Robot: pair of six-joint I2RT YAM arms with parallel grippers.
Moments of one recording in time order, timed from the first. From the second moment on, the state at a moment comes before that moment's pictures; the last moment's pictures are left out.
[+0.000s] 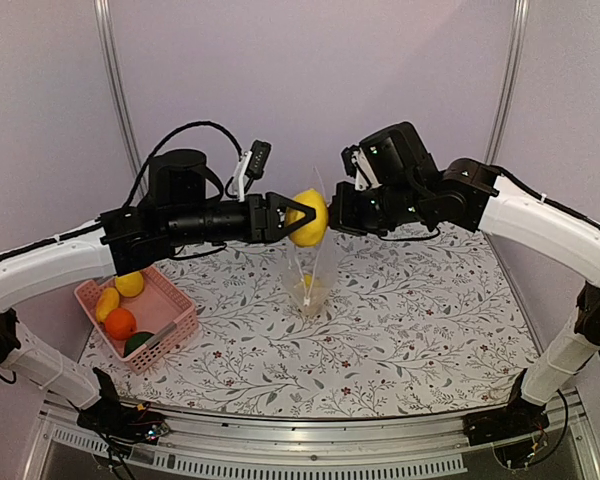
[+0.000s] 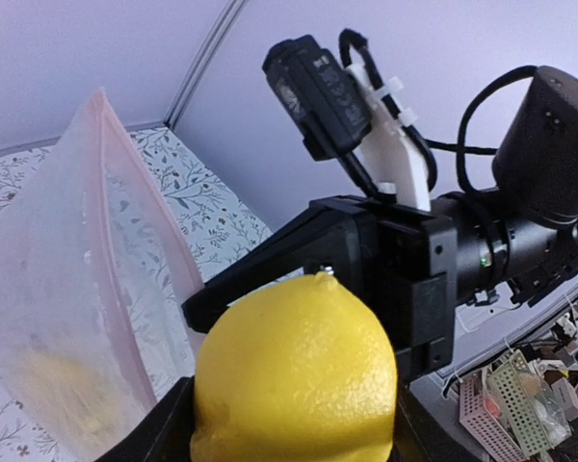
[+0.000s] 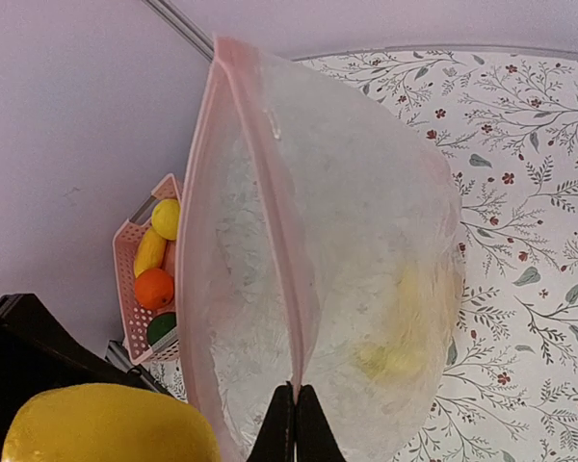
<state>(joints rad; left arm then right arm) -0.91 1.34 1.18 -0.01 0.26 -0.57 0.97 1.61 1.65 -0.64 0.10 0.74</state>
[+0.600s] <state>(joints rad) -0.91 1.47 1.29 -0.28 0.03 -0.53 0.97 1.59 1.65 -0.64 0.10 0.74</state>
